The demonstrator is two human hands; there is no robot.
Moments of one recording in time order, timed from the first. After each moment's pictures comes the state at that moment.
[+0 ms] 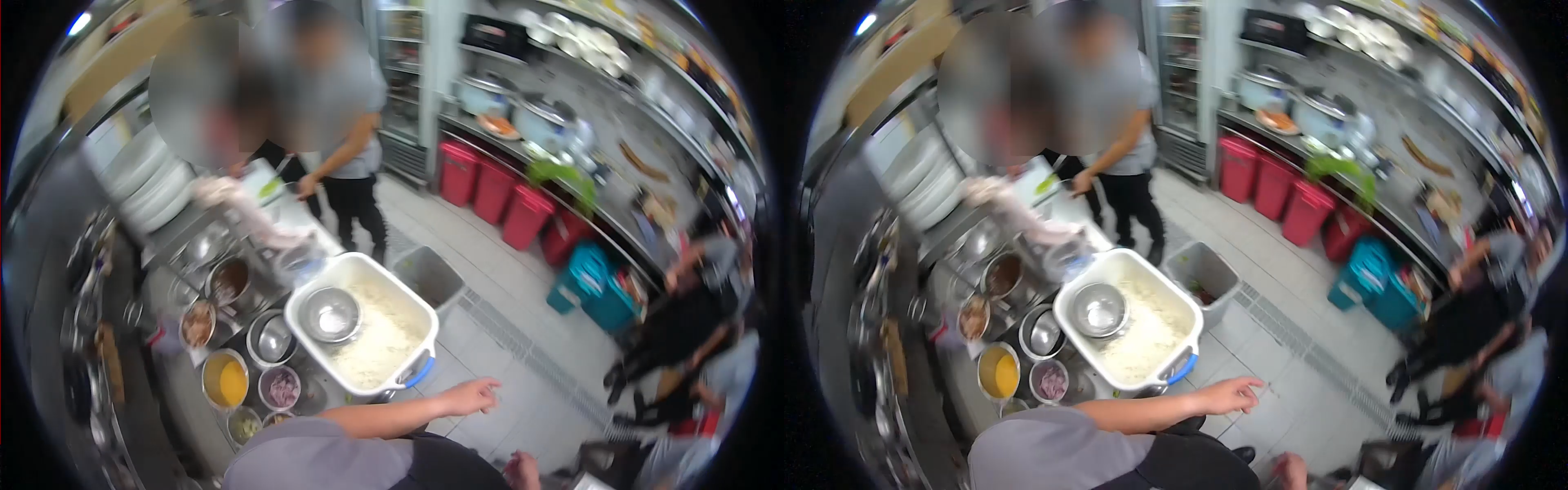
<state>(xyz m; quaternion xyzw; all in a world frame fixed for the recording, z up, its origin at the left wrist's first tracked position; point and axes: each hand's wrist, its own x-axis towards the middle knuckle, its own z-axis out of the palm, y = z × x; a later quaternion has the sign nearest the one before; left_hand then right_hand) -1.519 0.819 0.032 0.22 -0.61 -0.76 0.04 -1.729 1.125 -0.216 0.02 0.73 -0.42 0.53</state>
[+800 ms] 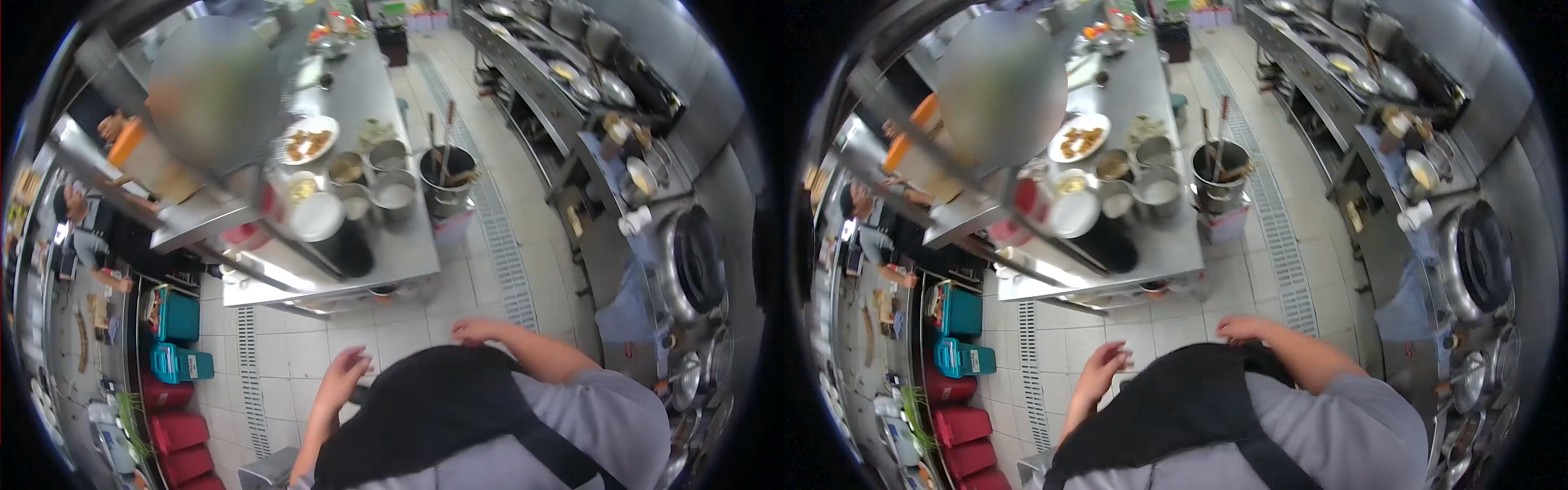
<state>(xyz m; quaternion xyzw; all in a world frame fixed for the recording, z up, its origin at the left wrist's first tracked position) -1.476 1.194 0.028 -0.22 -0.70 -0.47 -0.49 -1.242 1.471 -0.112 0.36 0.63 -0.65 0.25</state>
